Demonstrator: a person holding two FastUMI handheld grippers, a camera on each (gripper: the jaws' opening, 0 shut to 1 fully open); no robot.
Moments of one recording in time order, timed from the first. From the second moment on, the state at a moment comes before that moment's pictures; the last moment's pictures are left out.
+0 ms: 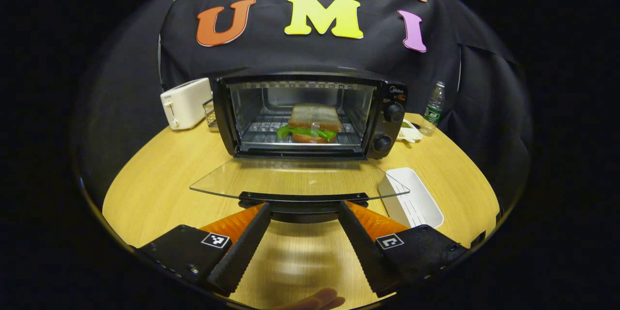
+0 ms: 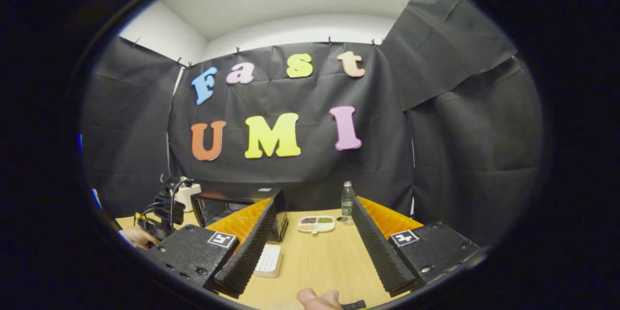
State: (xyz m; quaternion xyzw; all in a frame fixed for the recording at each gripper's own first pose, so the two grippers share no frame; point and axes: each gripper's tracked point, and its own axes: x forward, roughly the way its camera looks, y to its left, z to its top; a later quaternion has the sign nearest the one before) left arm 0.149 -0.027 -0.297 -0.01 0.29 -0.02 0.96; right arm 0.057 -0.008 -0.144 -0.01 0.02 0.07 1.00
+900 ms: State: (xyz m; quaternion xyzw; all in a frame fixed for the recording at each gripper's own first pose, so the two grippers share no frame) left arm 0.246 -0.016 -0.211 -0.02 0.18 -0.02 0.98; right arm 0.072 -0.011 -0.164 -0.02 0.04 0.06 1.00
